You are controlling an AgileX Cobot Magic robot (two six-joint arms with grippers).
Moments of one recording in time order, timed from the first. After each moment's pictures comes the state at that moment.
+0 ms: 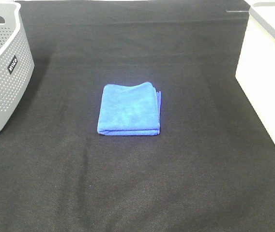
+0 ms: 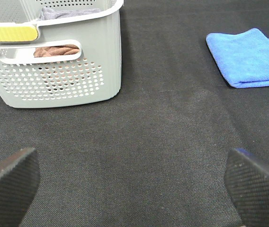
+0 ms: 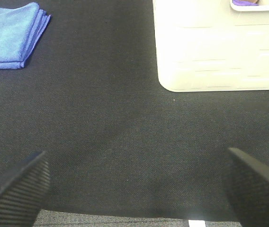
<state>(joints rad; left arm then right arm) -0.02 -0.01 -0.50 -0.07 1.05 0.05 -0.03 0.00 -0.45 0.05 1.11 -0.06</state>
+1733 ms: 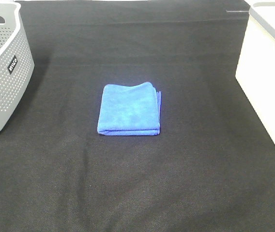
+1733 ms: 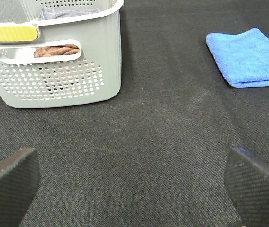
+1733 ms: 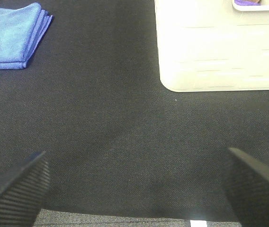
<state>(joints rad) -0.02 -0.01 -0.50 -0.07 1.05 0.05 -0.03 0.00 -0.45 0.06 1.11 -0.06</state>
